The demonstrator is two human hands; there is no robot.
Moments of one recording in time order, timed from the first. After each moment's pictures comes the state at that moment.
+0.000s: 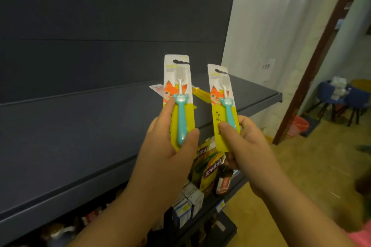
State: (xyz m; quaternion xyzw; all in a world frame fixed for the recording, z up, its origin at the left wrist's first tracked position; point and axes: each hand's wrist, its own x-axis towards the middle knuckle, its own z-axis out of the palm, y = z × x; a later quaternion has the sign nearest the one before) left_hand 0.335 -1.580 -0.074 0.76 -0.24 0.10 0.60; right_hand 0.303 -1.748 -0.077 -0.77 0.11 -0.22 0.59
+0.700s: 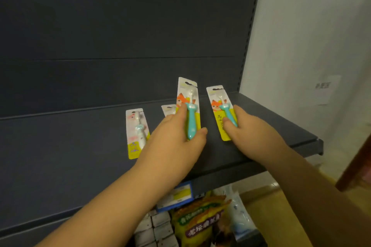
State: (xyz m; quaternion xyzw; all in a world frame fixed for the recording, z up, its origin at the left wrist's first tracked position) left_hand 0.464 -1.783 -0.037 0.90 -0.14 0.16 0.38; right_hand 0.510 -1.977 -0.045 -0.97 0.01 -0.13 0.18
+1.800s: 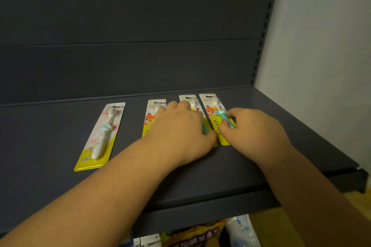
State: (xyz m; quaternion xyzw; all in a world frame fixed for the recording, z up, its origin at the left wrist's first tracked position) left_hand 0.571 -1.874 -0.046 0.99 -0.09 0.11 0.00; right_hand 0.607 -2.036 -0.069 -0.98 -0.09 -0.13 0.12
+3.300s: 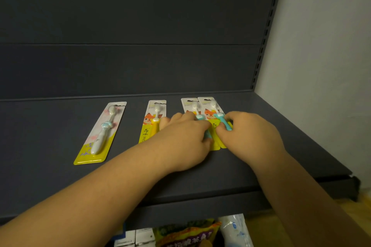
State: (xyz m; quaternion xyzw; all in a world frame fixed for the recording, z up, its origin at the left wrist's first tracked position) left_hand 0.567 -1.882 -0.055 0.99 -0.12 0.05 0.07; right_hand 0.601 -2.038 -0.068 -0.98 -0.08 -0.16 0.12
